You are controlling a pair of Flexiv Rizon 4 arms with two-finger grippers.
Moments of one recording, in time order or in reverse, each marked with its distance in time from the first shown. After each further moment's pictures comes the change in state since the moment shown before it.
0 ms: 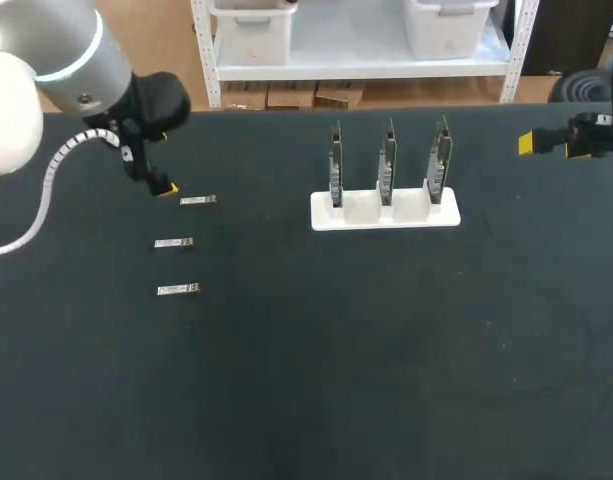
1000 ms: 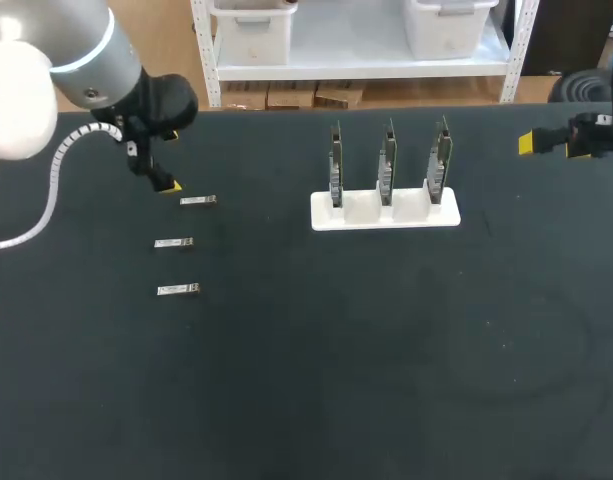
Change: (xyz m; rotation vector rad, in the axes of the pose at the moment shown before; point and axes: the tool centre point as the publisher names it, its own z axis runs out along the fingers) left arm -0.006 0.016 0.019 0.046 -0.012 0.120; right arm 0.000 0.000 0.000 0.000 0.000 0.000
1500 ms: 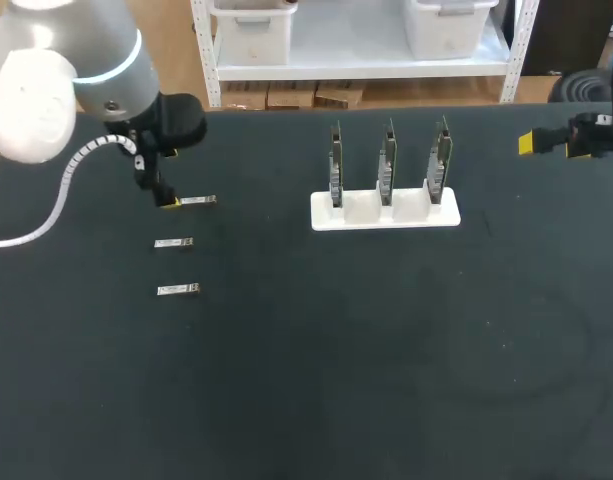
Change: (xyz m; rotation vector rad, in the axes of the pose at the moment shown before) left arm 0.010 -0.013 0.022 0.039 0.115 -0.004; right arm 0.000 0.000 0.000 0.000 0.000 0.000
